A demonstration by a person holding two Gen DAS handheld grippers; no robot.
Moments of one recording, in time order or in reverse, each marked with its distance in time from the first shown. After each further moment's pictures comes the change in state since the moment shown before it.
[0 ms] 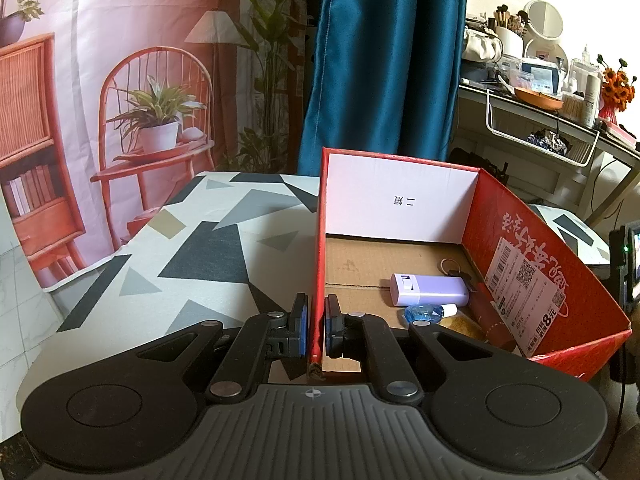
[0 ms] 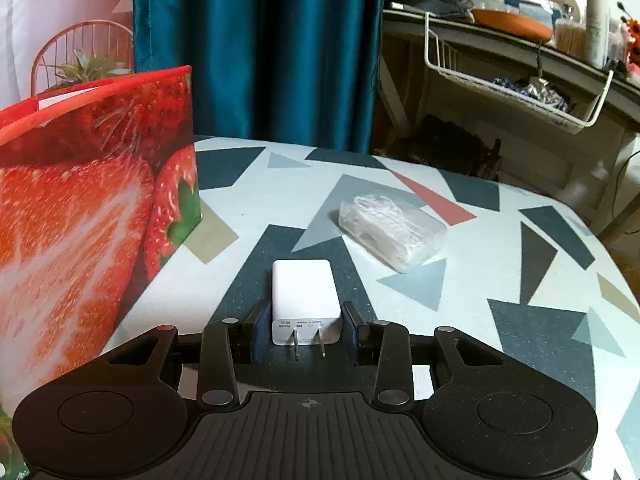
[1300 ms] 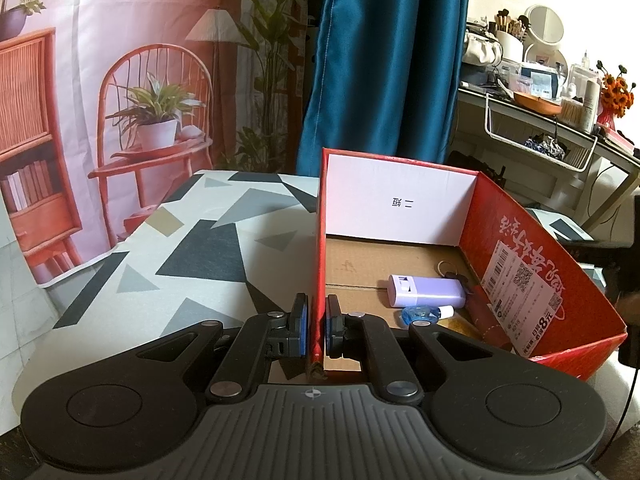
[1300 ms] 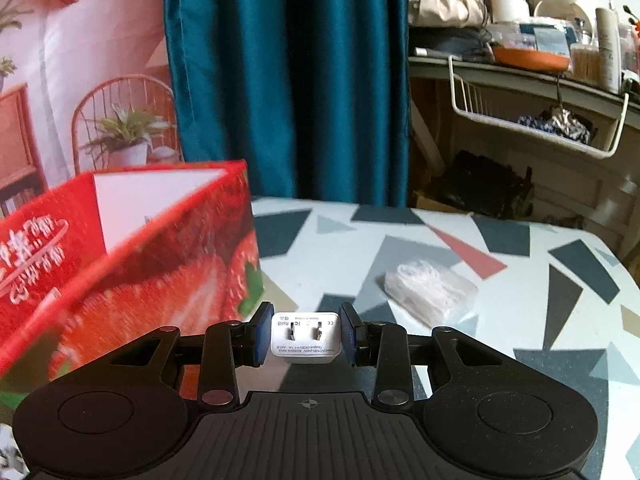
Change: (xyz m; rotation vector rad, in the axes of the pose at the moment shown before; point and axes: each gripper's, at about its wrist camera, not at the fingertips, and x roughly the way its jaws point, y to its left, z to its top) left arm 0.000 0.003 -0.001 -0.016 -0.002 -0.013; right arm -0.041 0.004 0.037 0.056 -0.118 0.157
